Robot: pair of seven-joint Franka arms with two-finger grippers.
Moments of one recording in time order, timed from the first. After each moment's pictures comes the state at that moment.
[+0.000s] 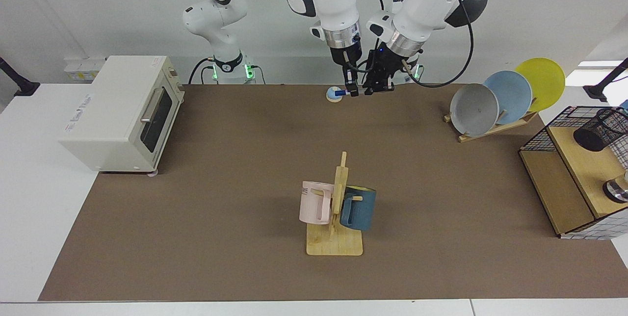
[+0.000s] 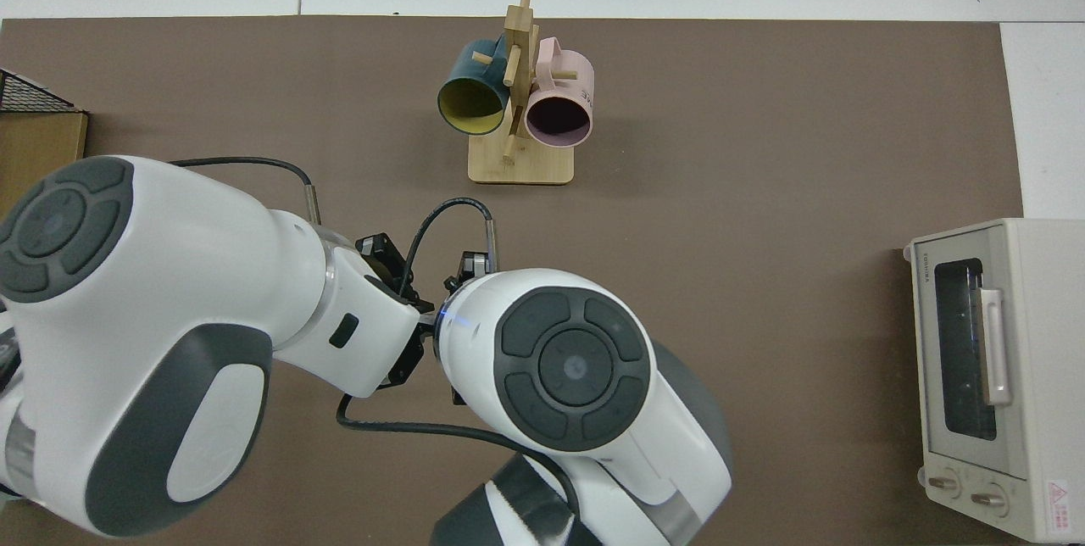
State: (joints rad) left arm -0.19 -0.09 -0.22 -1.83 -0.32 1.75 1.06; right arm 0.63 0.16 0.11 -1.61 0.13 2.00 2.34
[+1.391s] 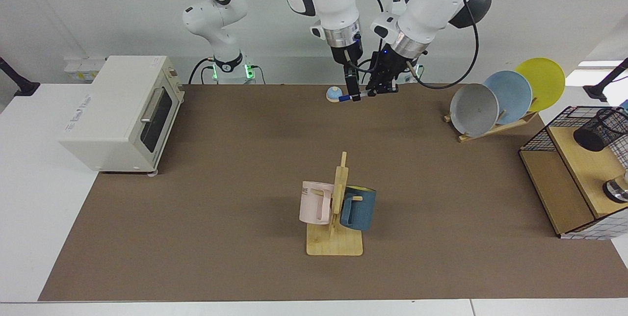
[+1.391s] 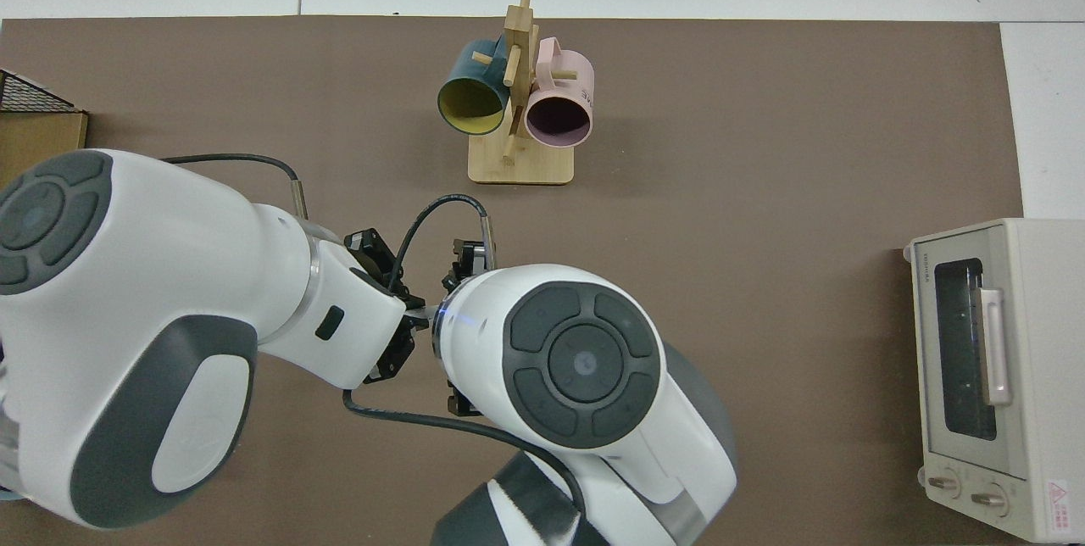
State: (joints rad) left arm -0.19 -0.09 -0.21 -1.83 -0.32 1.75 1.06; right arm 0.62 0.16 0.11 -1.60 0.15 2.00 2.30
